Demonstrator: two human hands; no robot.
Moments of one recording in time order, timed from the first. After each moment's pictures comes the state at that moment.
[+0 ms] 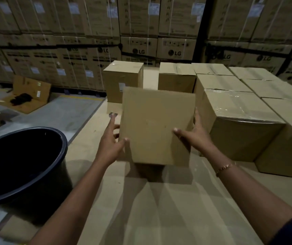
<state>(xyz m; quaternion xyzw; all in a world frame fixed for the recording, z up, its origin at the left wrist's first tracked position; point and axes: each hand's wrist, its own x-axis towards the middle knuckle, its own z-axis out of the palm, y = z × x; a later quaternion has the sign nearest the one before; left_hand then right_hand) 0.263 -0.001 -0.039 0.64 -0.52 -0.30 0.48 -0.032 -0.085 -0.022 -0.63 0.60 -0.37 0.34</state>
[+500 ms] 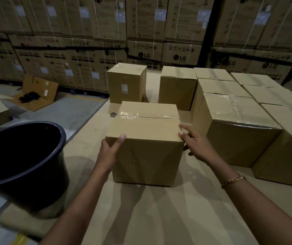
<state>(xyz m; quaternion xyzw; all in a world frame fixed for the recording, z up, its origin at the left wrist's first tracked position) 0.233 0.036 -0.056 0.66 -0.35 -0.41 0.53 -0.059 -0.050 -0.014 -0.72 0.57 -0.26 0.29</state>
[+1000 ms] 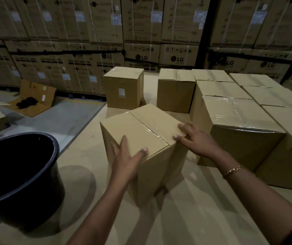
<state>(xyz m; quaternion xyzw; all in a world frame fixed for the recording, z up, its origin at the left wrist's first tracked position) 0.175 0.015 -0.039 0.72 -0.45 -0.31 0.44 -0.064 -0.100 -0.001 -0.80 0.58 -0.12 0.13</state>
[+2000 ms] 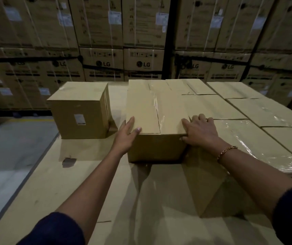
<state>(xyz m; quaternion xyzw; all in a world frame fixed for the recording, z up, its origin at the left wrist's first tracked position) 0.186 -0.392 -0.048 0.56 -0.61 -0.35 0.43 -0.091 -0.369 0.019 -0.72 0.67 0.06 -0.15</state>
